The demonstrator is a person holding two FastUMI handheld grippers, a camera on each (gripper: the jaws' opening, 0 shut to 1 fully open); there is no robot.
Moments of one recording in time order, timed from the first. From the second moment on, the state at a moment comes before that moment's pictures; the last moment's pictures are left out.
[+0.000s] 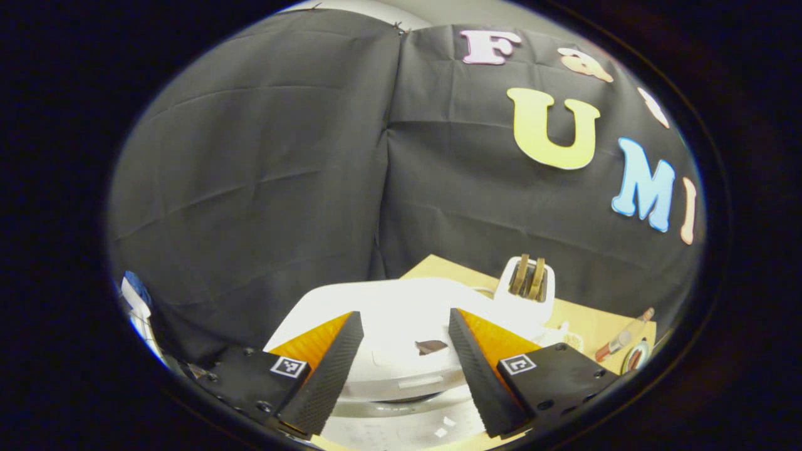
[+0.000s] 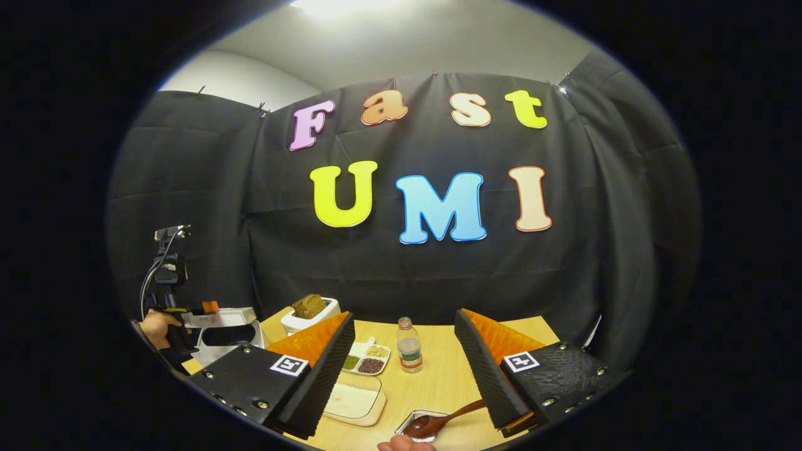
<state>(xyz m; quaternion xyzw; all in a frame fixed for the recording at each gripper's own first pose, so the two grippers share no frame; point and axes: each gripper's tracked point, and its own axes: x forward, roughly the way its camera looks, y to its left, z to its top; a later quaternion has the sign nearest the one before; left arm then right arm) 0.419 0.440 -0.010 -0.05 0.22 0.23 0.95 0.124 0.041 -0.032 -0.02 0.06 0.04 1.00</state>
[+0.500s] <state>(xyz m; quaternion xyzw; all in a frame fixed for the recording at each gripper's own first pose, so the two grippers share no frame) 0.415 0.432 -0.024 -0.06 0.28 0.21 0.94 0.103 0.035 -0.037 -0.02 0.08 0.03 1.00</state>
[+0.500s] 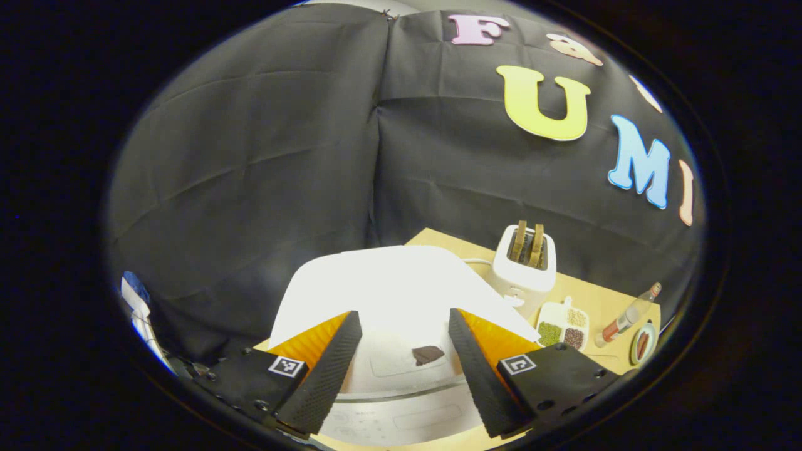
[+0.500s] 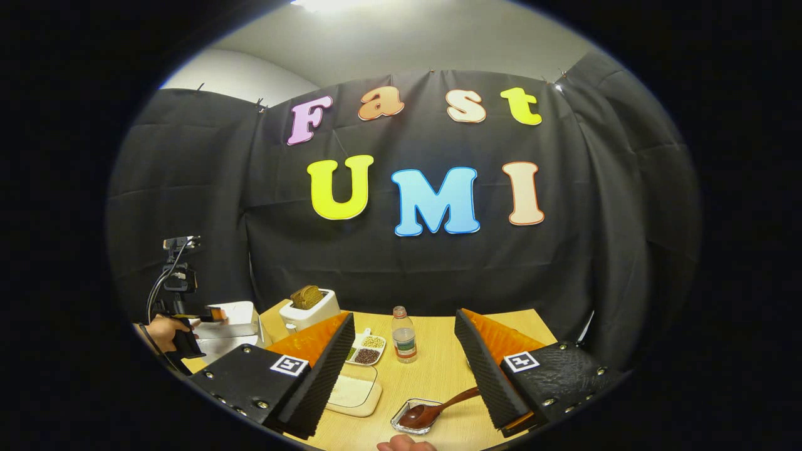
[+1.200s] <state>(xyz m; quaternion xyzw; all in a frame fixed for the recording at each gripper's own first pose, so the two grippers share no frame) 0.408 0.425 -0.045 -0.07 0.34 0.19 0.92 0.073 0.065 -0.029 -0.04 0.07 0.04 1.00</state>
